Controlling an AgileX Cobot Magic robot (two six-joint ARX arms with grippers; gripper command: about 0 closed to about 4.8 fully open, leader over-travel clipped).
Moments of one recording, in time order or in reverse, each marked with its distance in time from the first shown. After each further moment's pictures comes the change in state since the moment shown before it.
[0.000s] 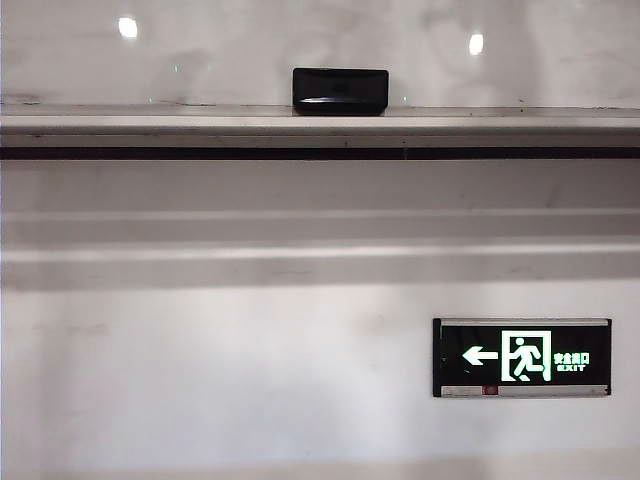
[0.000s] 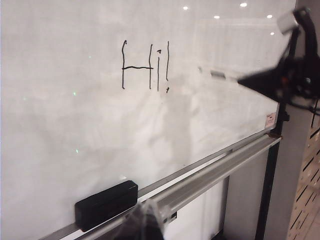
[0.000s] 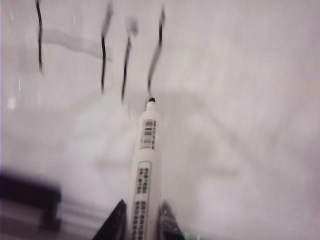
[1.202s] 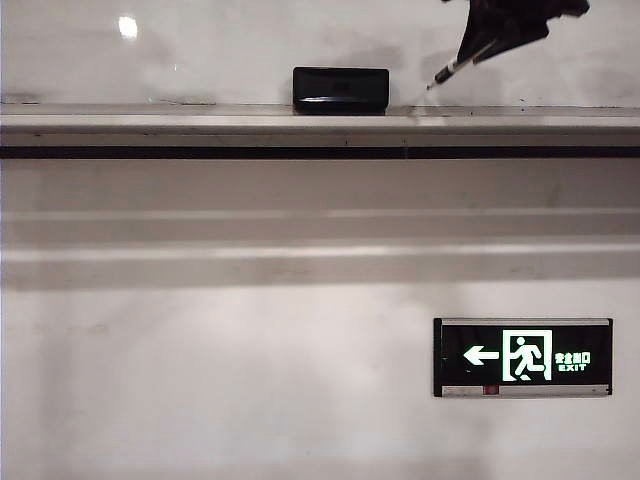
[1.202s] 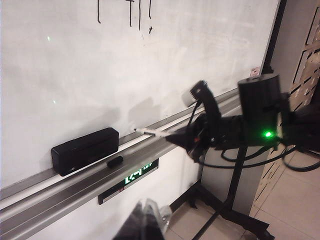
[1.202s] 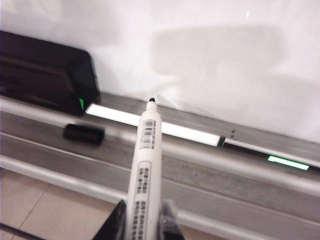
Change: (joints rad) left arm 0.000 -0.006 0.000 -0.194 0.070 0.001; right arm 0.010 0.045 -0.709 0.523 -0.146 0.138
